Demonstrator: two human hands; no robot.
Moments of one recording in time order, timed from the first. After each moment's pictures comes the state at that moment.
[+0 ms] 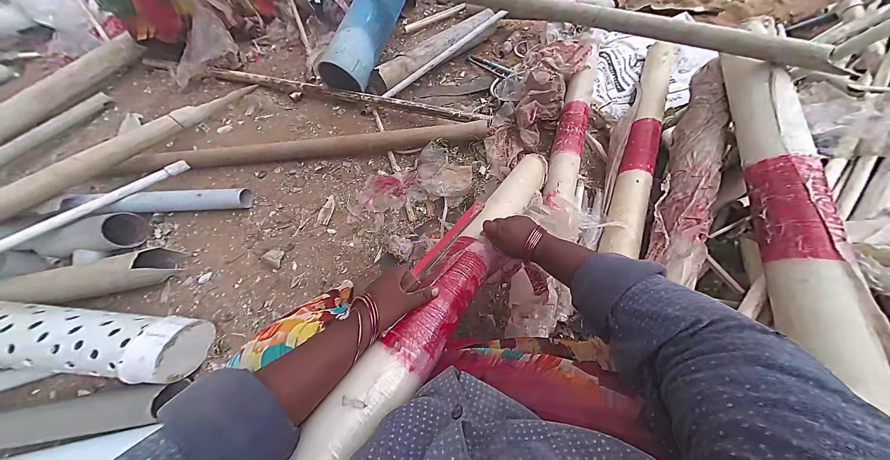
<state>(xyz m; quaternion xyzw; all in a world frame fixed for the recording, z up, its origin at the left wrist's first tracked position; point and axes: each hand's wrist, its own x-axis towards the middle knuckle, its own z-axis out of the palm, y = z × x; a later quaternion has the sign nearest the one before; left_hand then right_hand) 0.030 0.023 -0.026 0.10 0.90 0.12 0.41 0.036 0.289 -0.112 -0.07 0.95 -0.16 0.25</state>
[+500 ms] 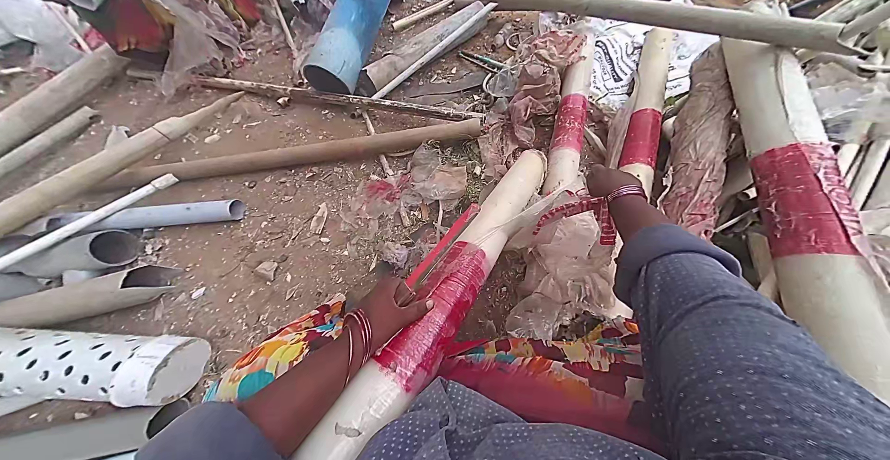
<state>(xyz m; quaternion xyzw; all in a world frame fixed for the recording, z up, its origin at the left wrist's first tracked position) 0.024 0.032 -0.031 0.10 0.90 0.11 0.41 0.023 0.484 -0.168 0.33 0.91 -0.18 0.17</state>
